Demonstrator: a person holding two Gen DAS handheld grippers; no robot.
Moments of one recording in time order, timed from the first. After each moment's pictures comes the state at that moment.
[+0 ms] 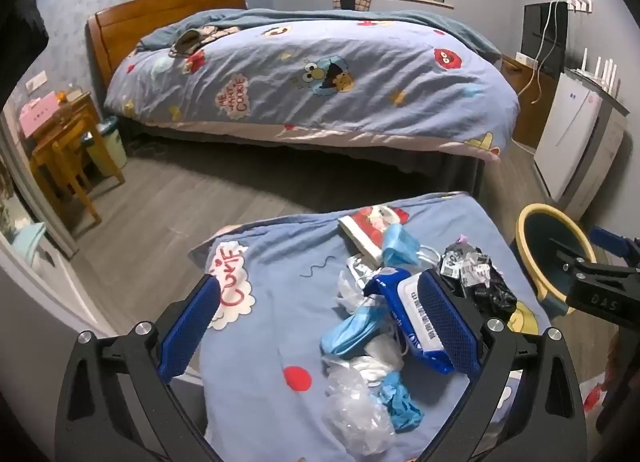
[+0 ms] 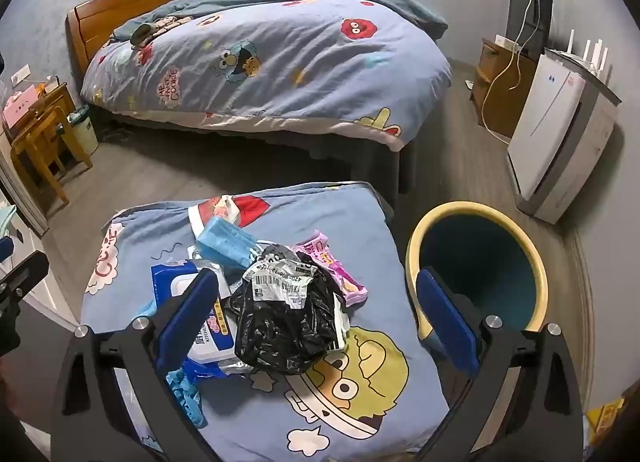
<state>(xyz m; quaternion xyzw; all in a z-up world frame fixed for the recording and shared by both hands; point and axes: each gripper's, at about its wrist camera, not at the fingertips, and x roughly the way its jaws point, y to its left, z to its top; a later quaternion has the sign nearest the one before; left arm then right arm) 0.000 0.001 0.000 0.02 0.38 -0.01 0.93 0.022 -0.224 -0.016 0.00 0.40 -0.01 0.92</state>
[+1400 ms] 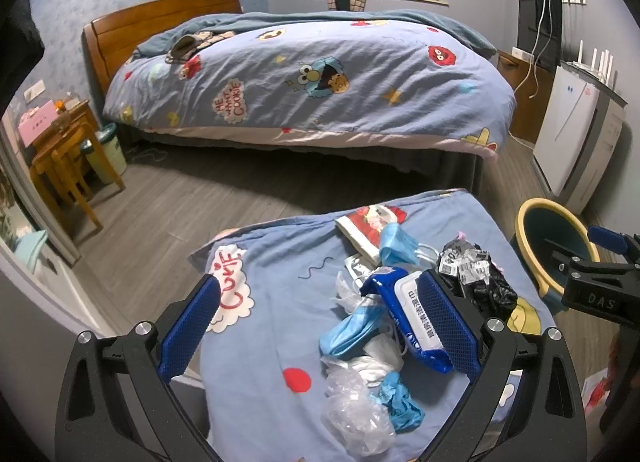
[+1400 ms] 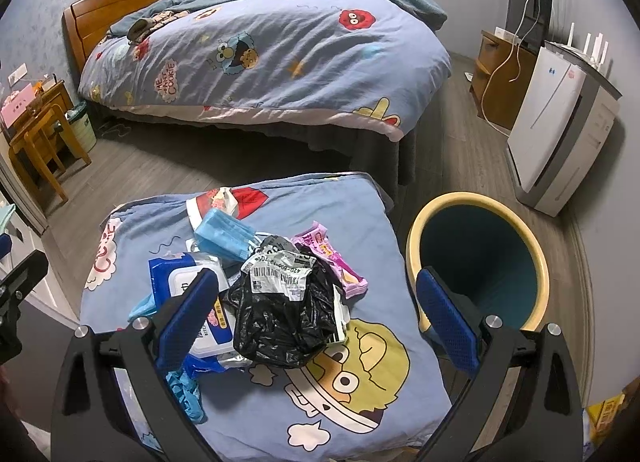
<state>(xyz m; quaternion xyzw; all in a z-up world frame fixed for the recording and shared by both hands) -0.002 -0.002 0.006 0.03 0.37 -0.01 0.93 0.022 -0.225 -0.022 0.01 0.41 0.00 0.91</state>
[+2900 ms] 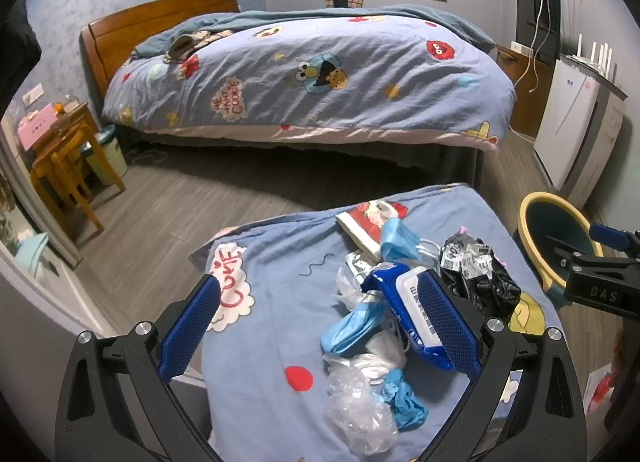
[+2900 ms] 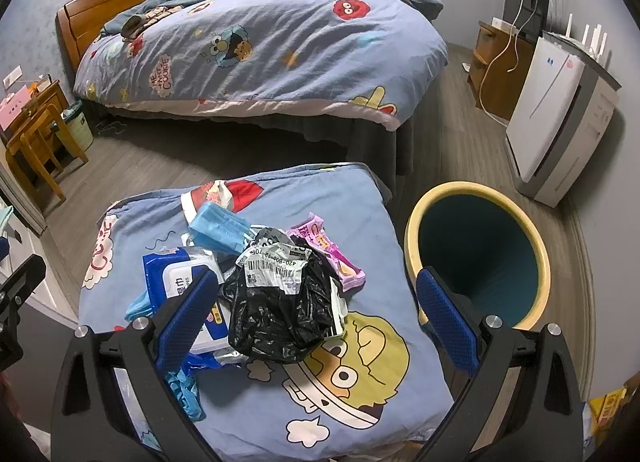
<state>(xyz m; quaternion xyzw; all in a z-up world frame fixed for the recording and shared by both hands) -0.003 -0.004 0.005 0.04 0.37 -0.01 0.93 0.026 -0.229 -0.030 0.02 0.43 -0.01 0.90</state>
